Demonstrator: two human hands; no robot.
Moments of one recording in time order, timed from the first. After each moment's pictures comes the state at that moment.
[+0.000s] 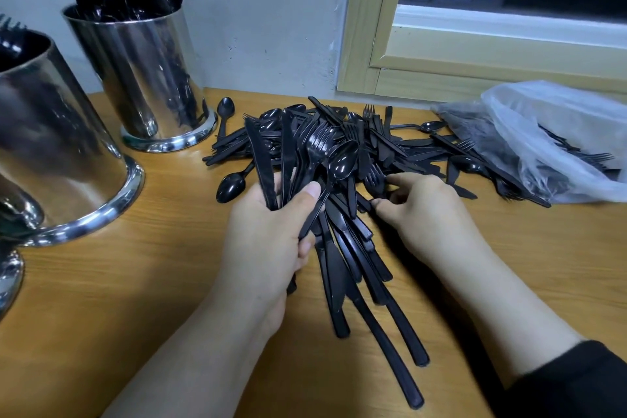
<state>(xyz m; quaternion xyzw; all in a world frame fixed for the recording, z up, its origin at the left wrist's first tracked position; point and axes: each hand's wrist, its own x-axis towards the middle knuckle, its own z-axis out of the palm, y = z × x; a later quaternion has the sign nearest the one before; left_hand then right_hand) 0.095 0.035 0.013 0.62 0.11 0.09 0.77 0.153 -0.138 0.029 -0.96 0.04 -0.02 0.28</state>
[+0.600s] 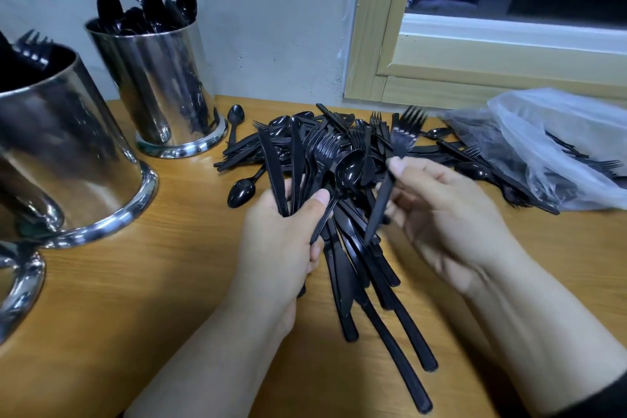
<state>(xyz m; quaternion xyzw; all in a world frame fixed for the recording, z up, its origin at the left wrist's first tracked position) 0.097 0.034 0.011 0.63 0.11 0.09 0.76 0.138 -0.133 0.046 -0.56 0.02 0.09 0.83</state>
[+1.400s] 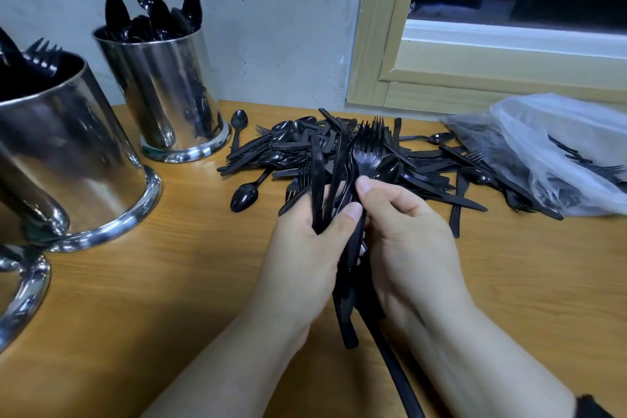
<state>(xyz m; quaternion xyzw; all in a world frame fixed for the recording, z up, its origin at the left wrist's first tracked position) 0.091 0.020 0.015 0.68 -0.01 0.05 0.73 0.109 -0.082 0.037 -0.52 0.08 0.03 0.85</state>
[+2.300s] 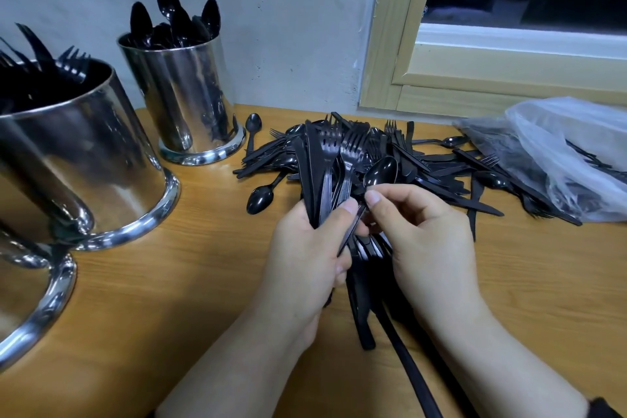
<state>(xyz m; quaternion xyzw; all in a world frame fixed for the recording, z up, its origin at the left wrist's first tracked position) 0.091 0.032 0.017 0.62 0.07 0.04 0.78 0.114 -0.091 0.027 -0.75 -0.05 -0.14 0.64</state>
